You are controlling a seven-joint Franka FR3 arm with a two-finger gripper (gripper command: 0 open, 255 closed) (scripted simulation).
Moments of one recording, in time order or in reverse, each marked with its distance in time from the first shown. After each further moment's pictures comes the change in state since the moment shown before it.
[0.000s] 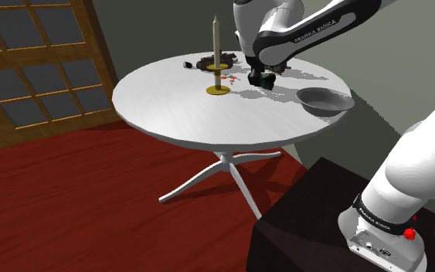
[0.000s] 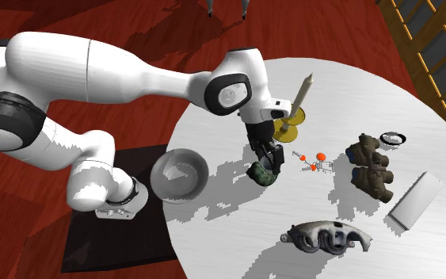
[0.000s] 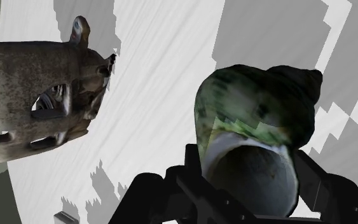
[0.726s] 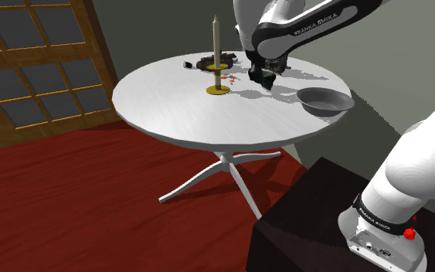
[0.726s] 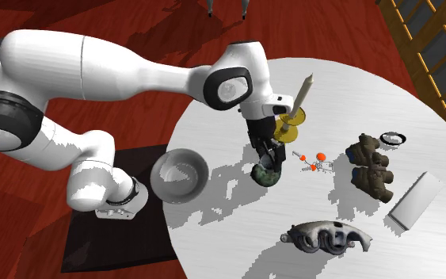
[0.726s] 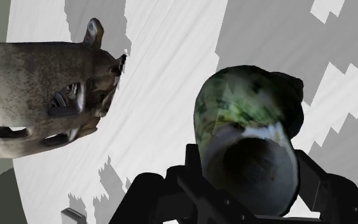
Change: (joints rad) arm 0.004 -0.008 0.000 0.034 0.021 -0.041 -0.034
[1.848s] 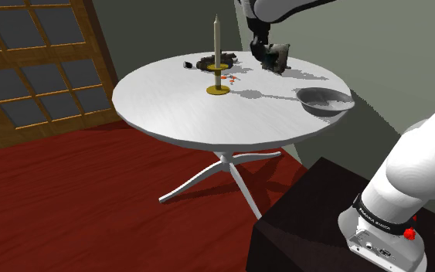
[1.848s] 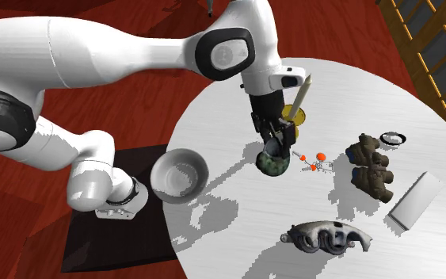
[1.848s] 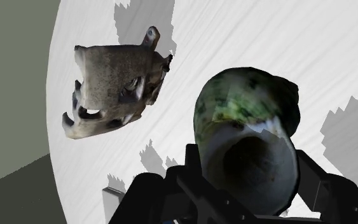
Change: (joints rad) arm 0.010 -0.027 0.006 0.187 0.056 -0.181 -0.124
